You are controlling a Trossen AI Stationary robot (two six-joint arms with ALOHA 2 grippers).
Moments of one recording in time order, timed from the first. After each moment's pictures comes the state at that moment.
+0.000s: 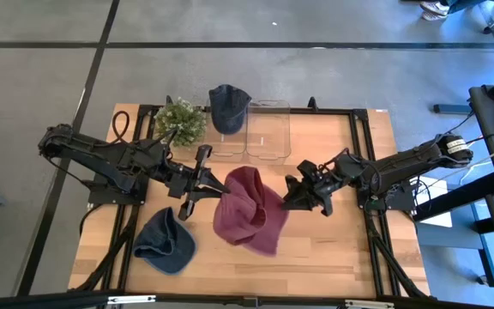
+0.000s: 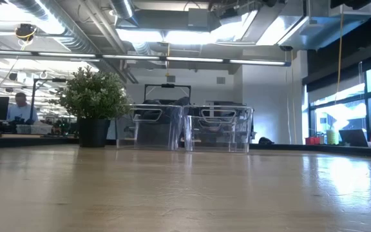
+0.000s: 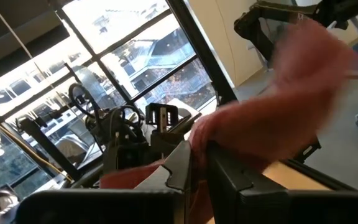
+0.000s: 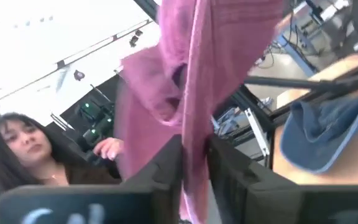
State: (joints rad) left arm -0.26 1.14 1.11 0.06 0.04 0.55; right arm 0.20 1.20 0.68 0.68 -0.30 0.85
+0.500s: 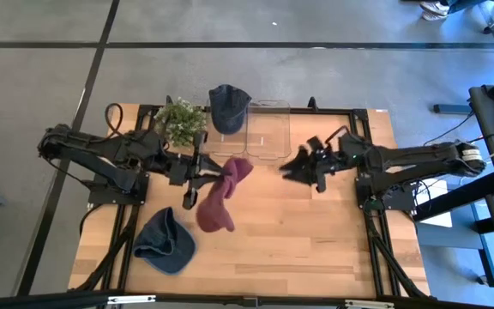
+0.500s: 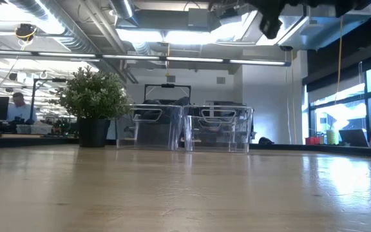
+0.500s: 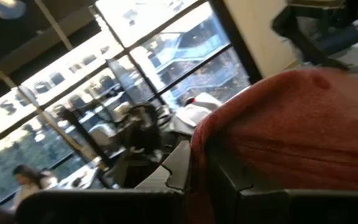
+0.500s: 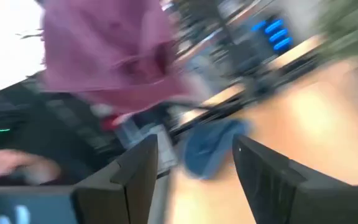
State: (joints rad) left arm -0.21 1.14 1.19 0.01 -0.04 0.56; right arm -0.03 1.02 0.68 0.29 -0.23 0.64
